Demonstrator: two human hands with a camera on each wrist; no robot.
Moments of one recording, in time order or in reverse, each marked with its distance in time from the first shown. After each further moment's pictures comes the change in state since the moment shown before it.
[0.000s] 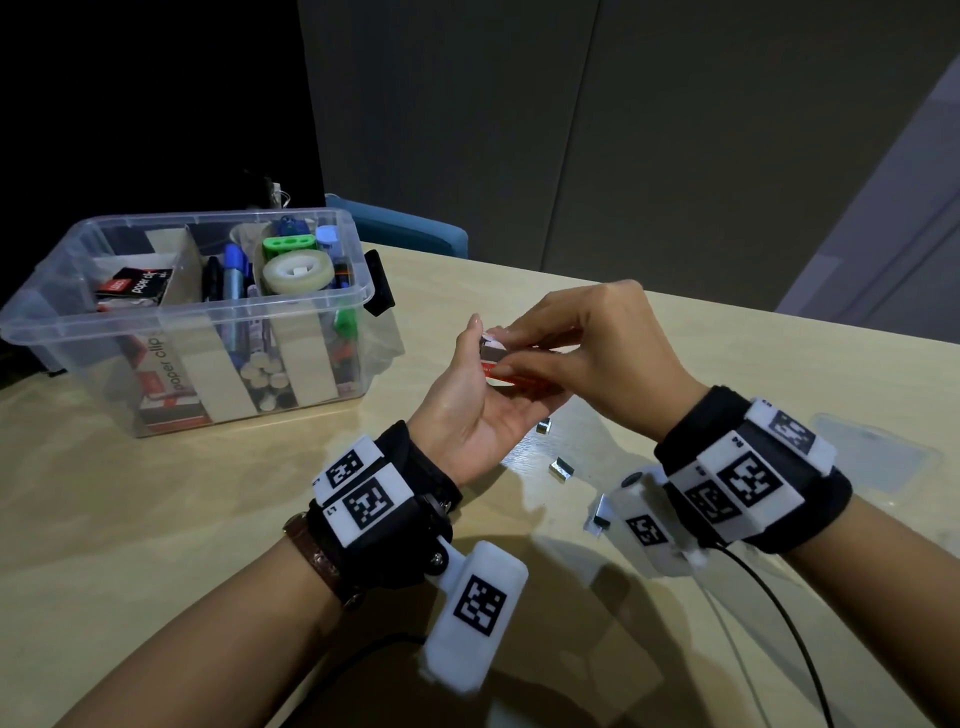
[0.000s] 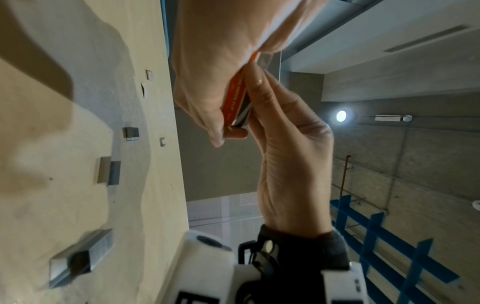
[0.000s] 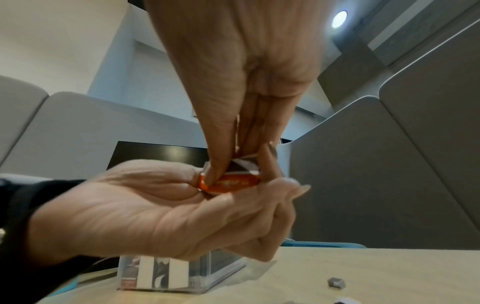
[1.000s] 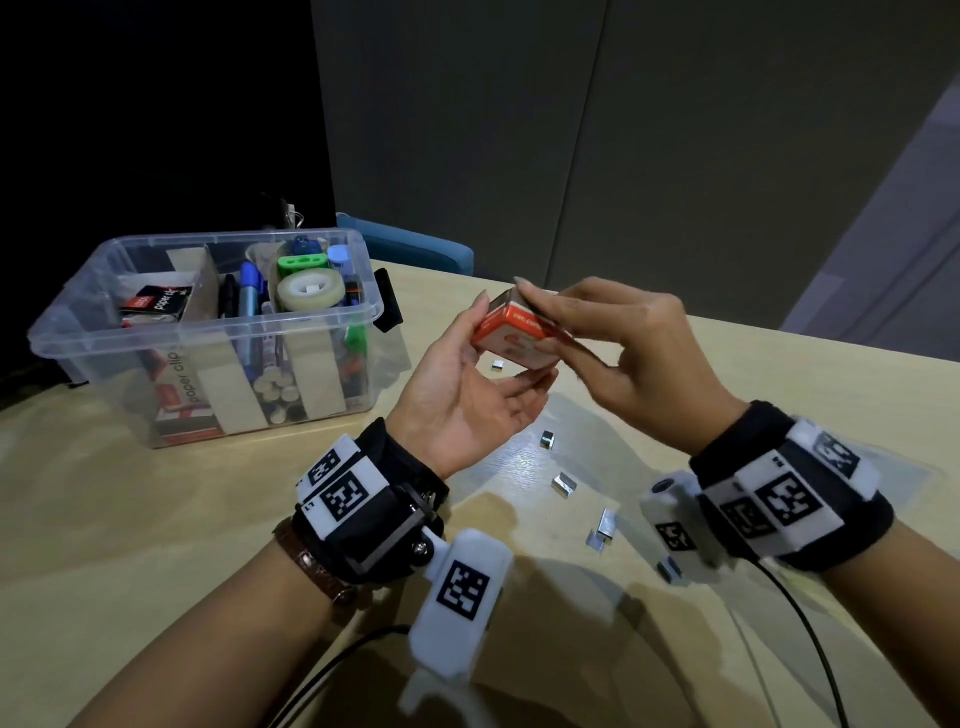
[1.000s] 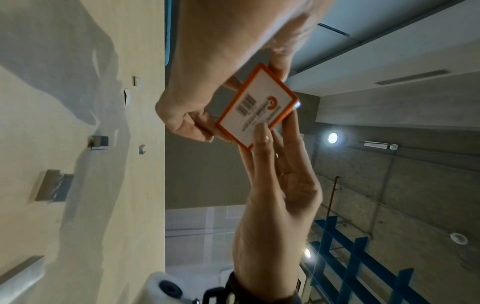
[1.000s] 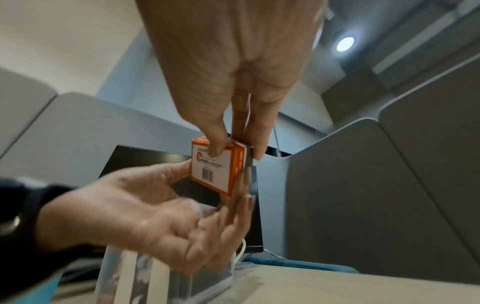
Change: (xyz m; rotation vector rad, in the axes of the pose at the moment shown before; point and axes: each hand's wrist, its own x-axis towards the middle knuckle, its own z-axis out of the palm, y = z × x) left_hand -0.007 0.023 0.000 0.162 -0.031 -0.044; right_hand -0.008 0.004 -0.021 -0.093 0.082 -0.255
